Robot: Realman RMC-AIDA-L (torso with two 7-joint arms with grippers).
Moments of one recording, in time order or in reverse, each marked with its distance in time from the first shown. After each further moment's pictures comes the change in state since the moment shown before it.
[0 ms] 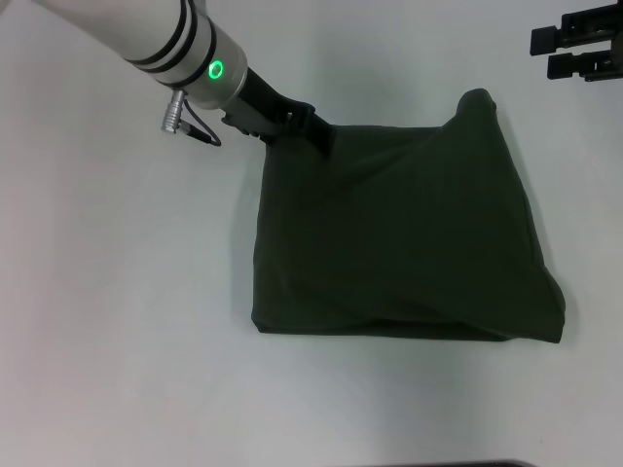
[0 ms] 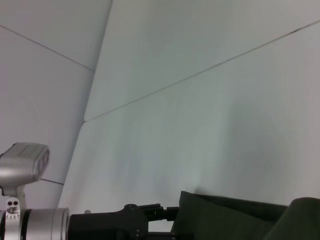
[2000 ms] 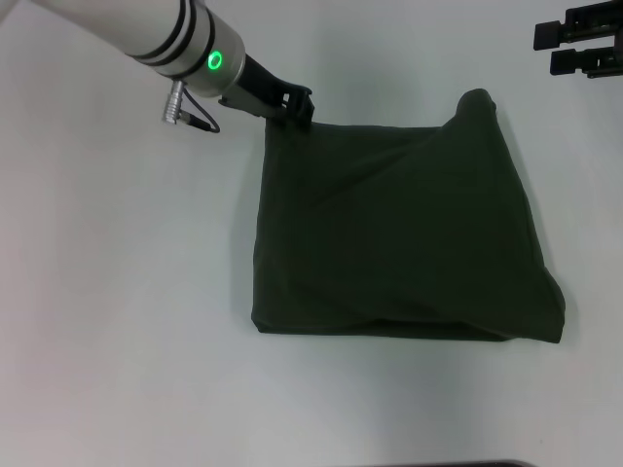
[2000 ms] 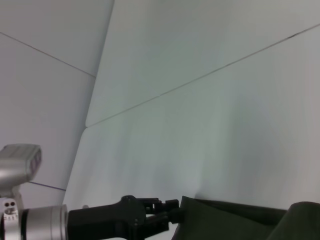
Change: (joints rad) left arm 0.031 -0.009 0.039 -0.047 0.001 -0.066 -0.007; right arm 0.002 -0.005 0.017 0.015 0.000 0.005 -0.003
